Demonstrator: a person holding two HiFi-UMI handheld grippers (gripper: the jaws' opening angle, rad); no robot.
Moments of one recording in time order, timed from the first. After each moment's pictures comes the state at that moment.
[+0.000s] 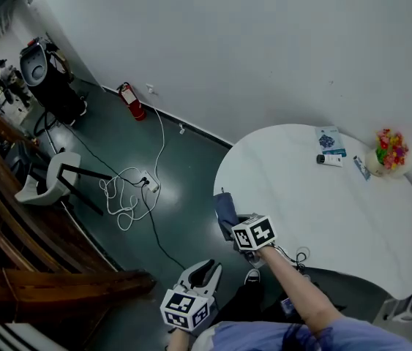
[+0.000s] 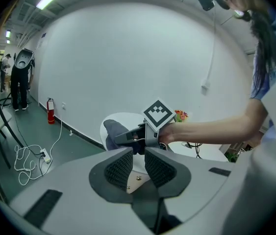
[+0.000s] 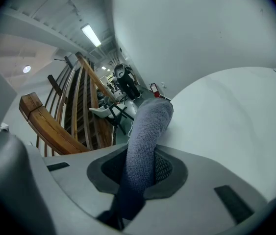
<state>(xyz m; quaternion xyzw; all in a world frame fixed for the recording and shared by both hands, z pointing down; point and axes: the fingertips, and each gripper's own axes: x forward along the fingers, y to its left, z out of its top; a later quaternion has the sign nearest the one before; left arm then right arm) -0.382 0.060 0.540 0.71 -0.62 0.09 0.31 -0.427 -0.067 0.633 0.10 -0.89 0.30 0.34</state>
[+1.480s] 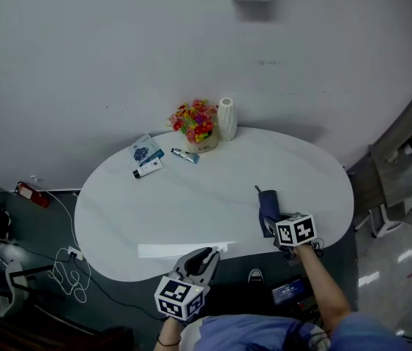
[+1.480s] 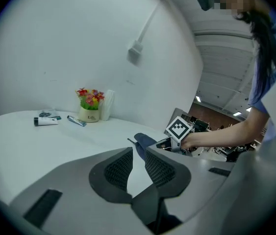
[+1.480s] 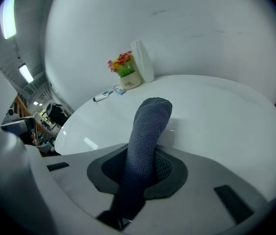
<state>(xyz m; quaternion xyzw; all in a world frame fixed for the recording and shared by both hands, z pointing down) 0.082 -0.080 0.508 0.90 -0.34 0.16 0.24 0.269 -0.157 0.633 0.48 -0.74 0.39 0.26</state>
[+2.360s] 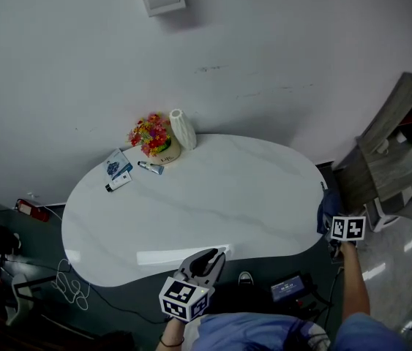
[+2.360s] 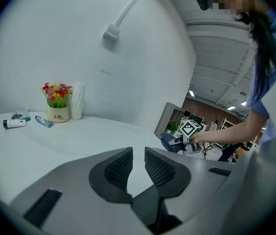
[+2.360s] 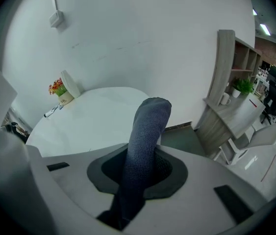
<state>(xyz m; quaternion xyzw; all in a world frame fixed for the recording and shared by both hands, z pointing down) 0.232 -0.068 0.506 0.91 -0.30 0.18 0.22 0.619 -0.072 0.645 0.66 -0.59 0.41 0.23</state>
